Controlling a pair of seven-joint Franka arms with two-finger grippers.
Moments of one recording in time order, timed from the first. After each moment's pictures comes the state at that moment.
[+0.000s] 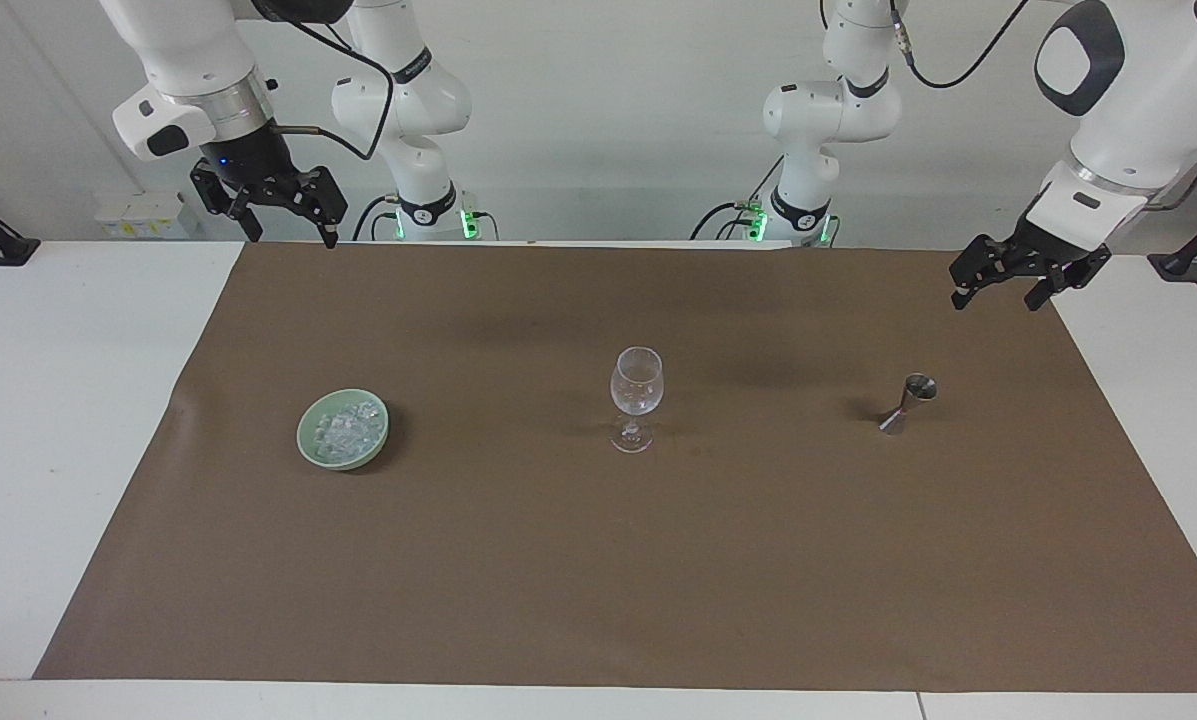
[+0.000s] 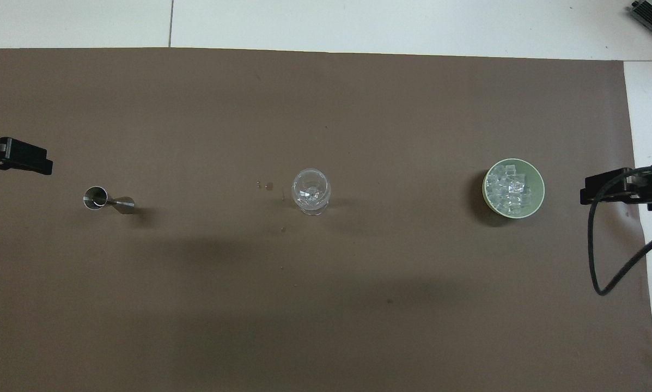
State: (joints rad) left arm -0.06 0.04 0.06 -1.57 -0.03 1.60 0.07; right arm 0.03 -0.08 -0.03 -1.59 -0.01 1.50 0.11
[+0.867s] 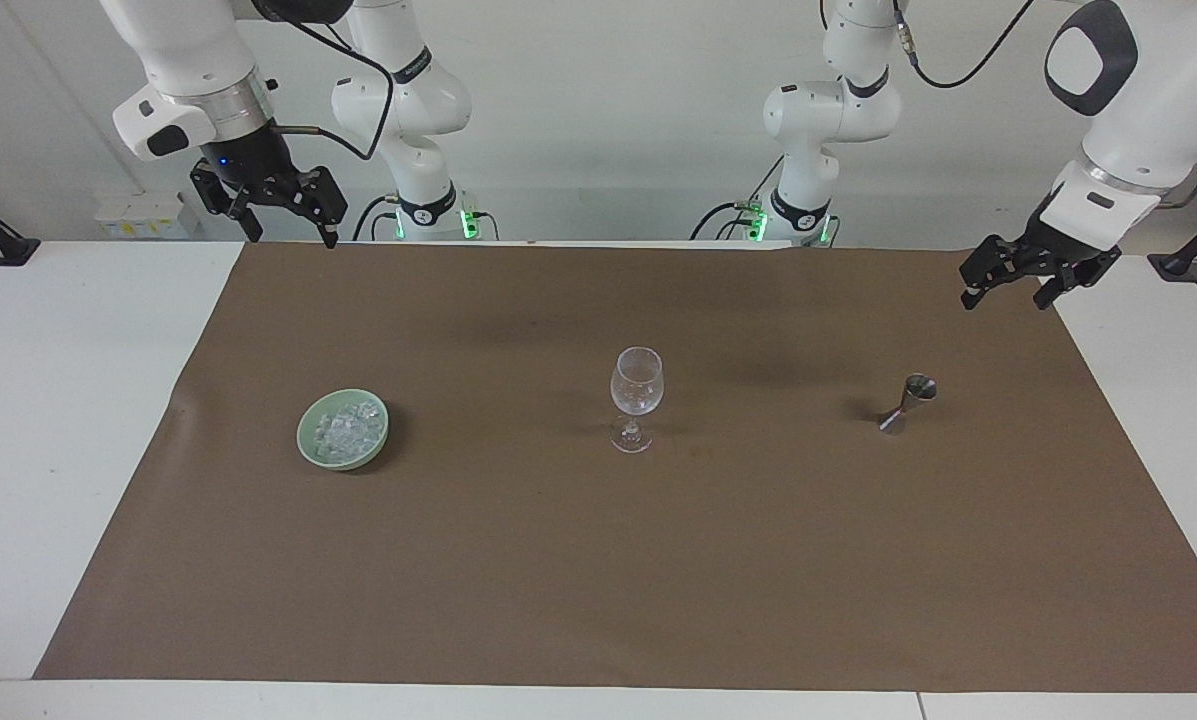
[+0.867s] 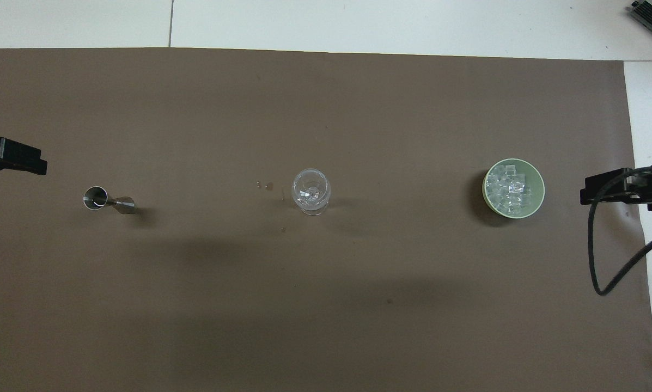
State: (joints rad) left arm -0.04 0.04 0.07 -1.57 -0.03 1.60 0.07; right arm 0.03 -0.08 -0.03 -1.59 -0.01 1.50 0.11
